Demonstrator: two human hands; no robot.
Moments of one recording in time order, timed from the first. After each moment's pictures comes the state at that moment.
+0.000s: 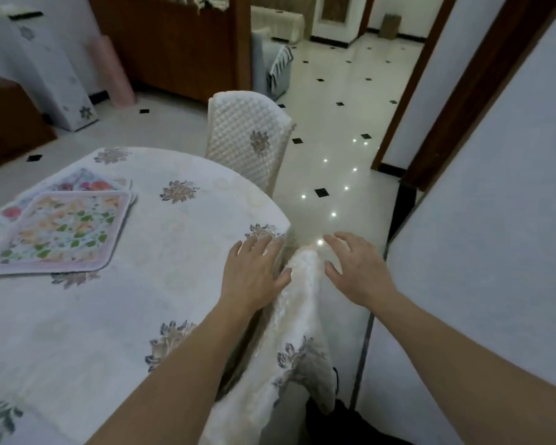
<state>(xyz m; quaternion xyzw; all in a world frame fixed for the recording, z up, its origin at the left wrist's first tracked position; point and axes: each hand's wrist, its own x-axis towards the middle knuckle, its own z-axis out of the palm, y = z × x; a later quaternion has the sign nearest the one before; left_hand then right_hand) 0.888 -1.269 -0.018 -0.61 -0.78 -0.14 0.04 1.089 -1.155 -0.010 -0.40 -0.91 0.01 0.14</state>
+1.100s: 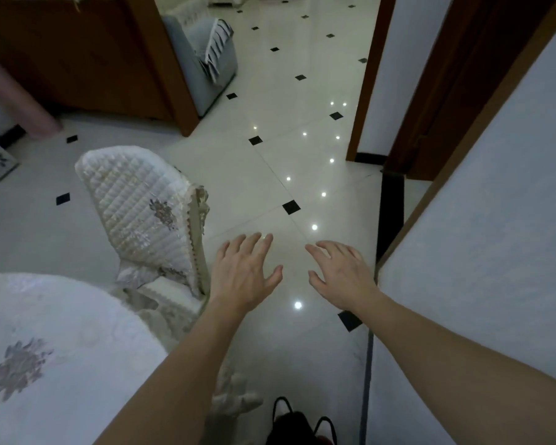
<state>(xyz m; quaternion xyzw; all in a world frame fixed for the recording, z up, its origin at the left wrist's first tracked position) 0.893 -0.735 -0.029 -0.65 -0.76 -0.04 0.02 1.097 -0.657 -0.069 -0.44 -0.89 0.08 0.09</state>
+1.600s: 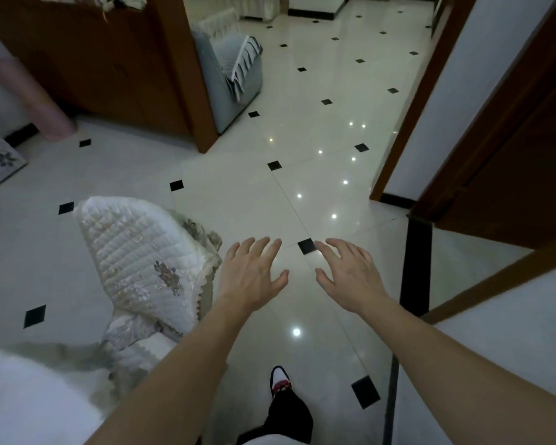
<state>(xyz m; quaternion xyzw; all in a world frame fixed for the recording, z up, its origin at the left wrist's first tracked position) 0.749 -0.524 -0.037 -0.64 -0.77 -0.04 0.01 0.953 -0.435 -0.051 -0.43 -0.90 0.06 0.11</state>
